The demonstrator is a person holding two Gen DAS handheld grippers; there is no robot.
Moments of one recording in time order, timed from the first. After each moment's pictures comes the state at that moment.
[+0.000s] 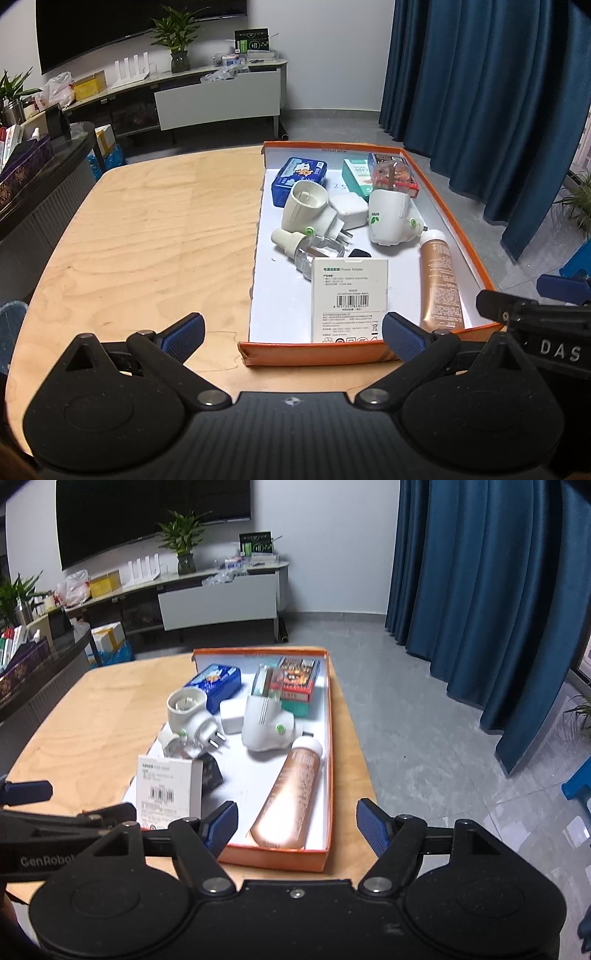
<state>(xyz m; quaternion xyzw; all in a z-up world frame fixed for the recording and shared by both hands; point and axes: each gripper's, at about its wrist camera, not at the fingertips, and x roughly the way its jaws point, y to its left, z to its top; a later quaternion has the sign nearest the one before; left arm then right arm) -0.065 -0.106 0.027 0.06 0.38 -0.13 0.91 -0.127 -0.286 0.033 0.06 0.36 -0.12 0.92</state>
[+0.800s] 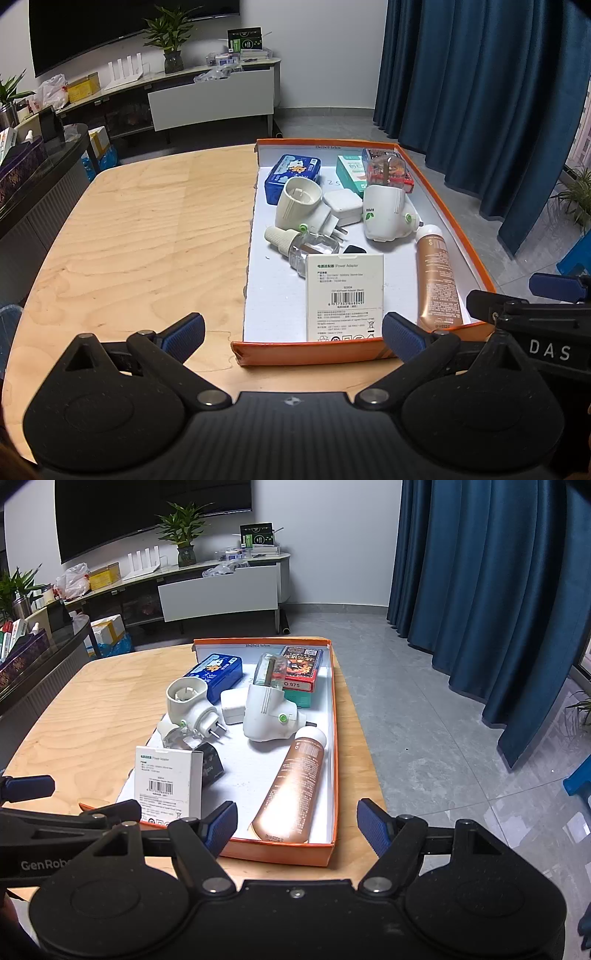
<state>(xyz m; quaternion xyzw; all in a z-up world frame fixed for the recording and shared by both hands) -0.066 -0.111 0.025 0.06 0.38 -0.14 0.91 -0.122 -0.287 0.028 0.06 0.37 -0.12 0.92</state>
